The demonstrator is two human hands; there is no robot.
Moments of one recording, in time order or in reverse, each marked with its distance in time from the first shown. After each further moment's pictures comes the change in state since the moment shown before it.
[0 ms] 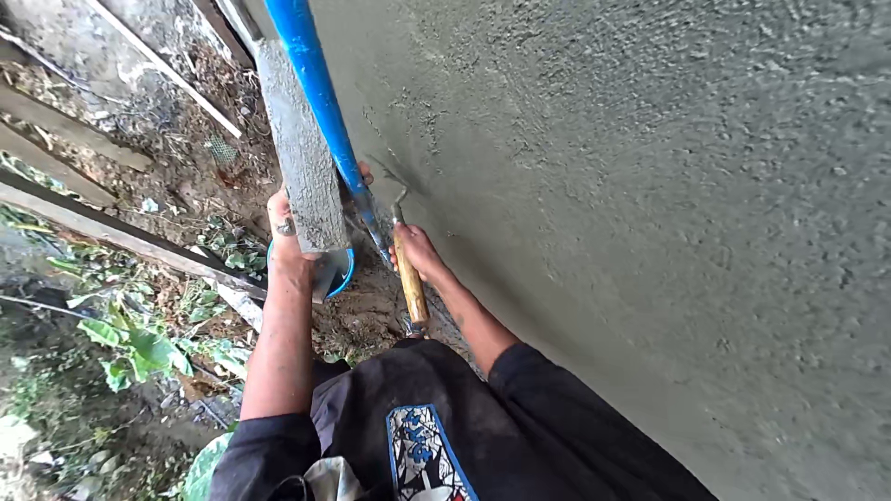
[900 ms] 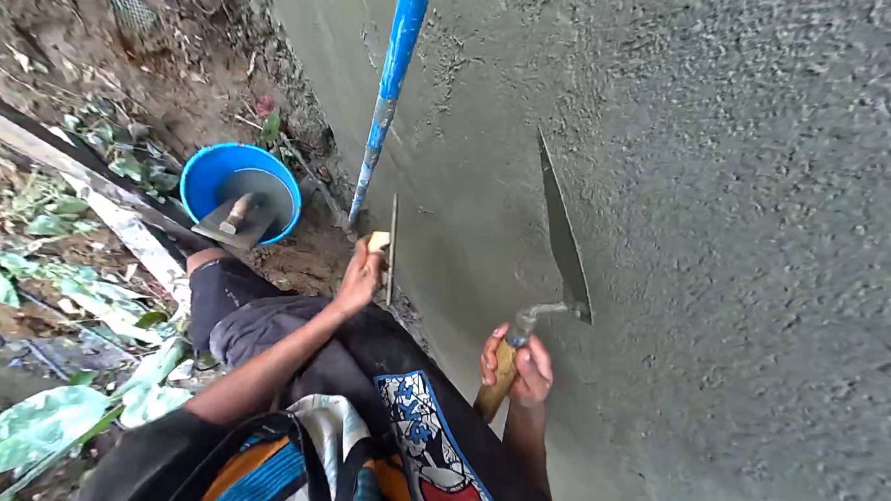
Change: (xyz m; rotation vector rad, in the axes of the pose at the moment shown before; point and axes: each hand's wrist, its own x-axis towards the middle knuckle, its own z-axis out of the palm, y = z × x) left_hand -0.119 -0.168 0.050 0.677 0.304 -0.391; right_hand -0.238 0.064 -0.164 0.085 -0.191 -0.628
